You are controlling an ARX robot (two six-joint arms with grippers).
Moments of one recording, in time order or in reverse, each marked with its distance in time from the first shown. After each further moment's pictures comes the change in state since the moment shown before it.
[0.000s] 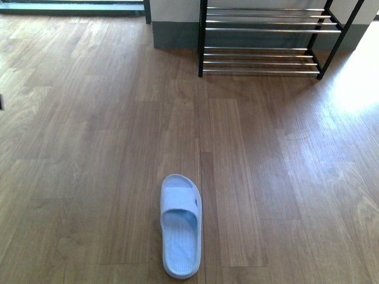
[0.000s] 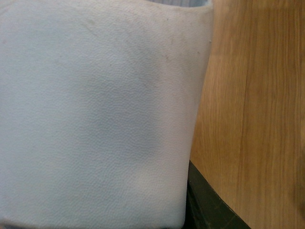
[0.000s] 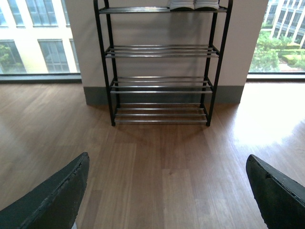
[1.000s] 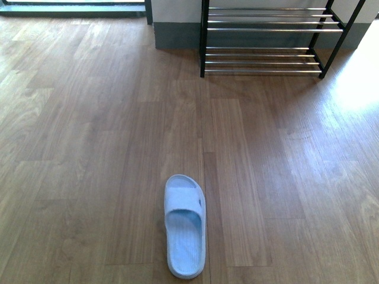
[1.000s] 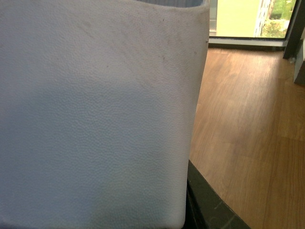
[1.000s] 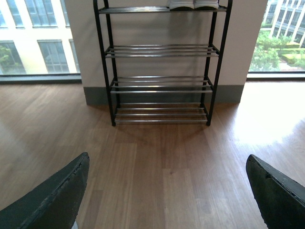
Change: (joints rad) left arm -0.227 -0.978 -0.264 -0.374 -0.412 -0.013; right arm 0.000 0.000 0.000 0.000 0.003 0.000
